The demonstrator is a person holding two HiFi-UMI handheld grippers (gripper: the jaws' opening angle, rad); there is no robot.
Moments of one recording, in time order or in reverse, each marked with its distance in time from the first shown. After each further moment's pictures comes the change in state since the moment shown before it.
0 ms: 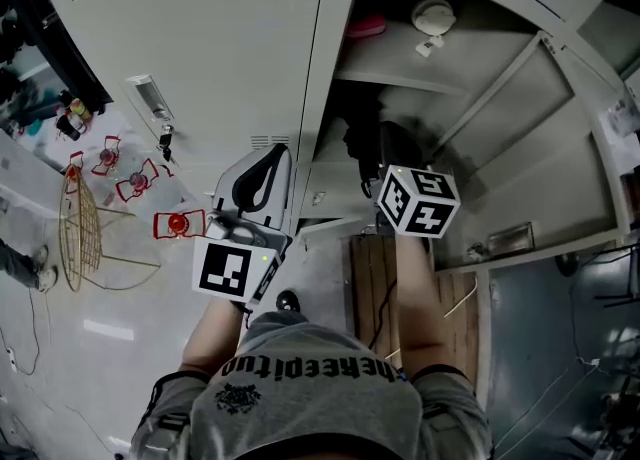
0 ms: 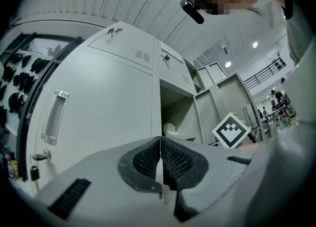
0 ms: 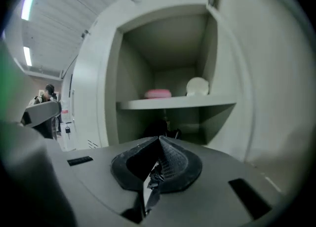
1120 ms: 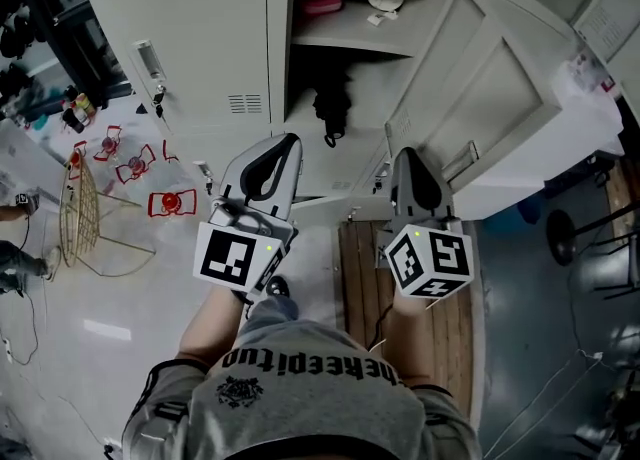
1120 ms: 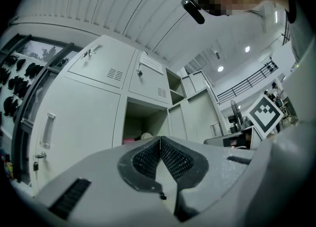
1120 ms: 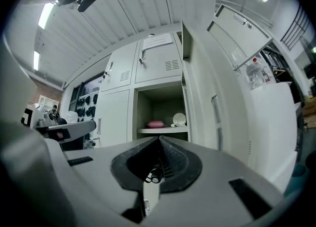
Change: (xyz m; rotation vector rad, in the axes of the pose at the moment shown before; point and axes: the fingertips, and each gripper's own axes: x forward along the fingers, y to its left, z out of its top) left arm -0.051 -0.130 0.049 0.020 -0.051 -0.065; right arm -0.227 -0.010 0.027 0.002 -0.250 -0.042
